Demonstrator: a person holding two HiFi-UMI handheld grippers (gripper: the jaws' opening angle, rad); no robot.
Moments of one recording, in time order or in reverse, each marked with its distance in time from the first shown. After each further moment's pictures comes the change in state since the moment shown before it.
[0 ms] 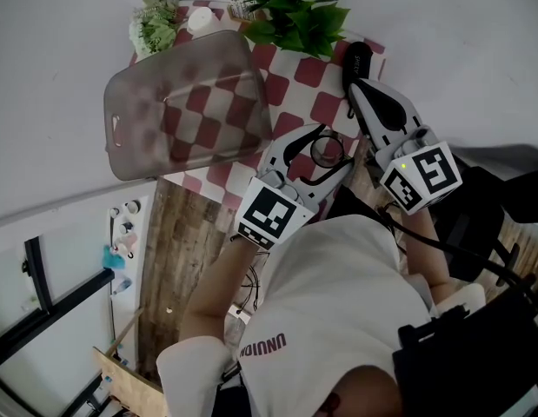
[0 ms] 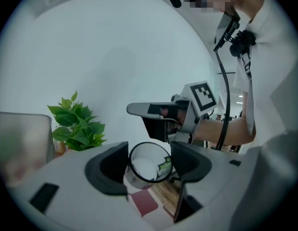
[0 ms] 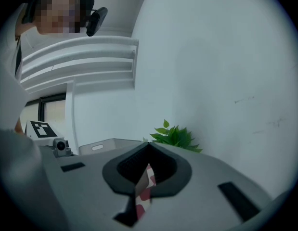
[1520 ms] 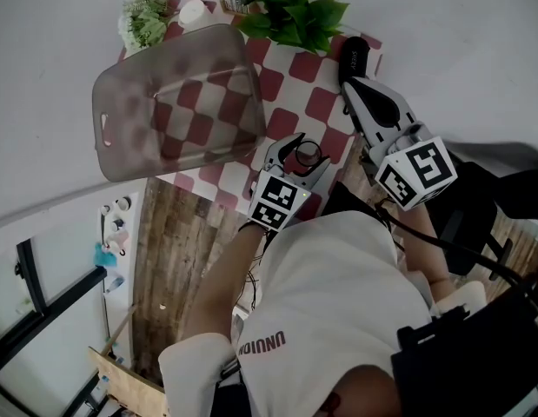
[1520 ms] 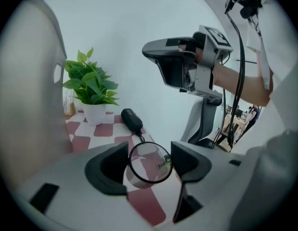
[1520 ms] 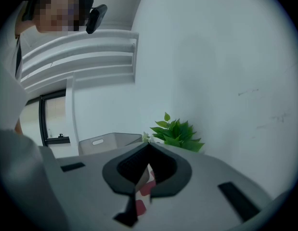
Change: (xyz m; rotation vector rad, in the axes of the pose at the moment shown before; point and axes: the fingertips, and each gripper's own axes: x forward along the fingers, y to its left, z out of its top) left arm 0.018 0.025 -0.134 -0.088 0.240 0.109; right arm 0.009 0.001 -0.015 -0.005 0.064 0.013
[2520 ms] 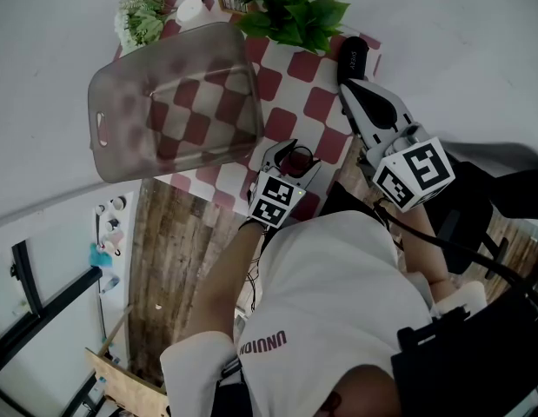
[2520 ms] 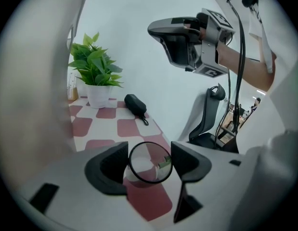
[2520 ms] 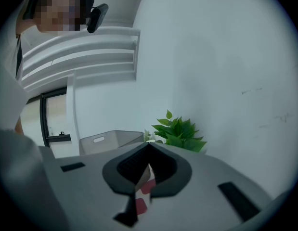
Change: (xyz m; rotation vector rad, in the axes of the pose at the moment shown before) left arm 0.013 0.008 -0.051 -0.032 0.080 0.015; right arm 0.005 0.004 -0.004 -0.010 0.030 0.011
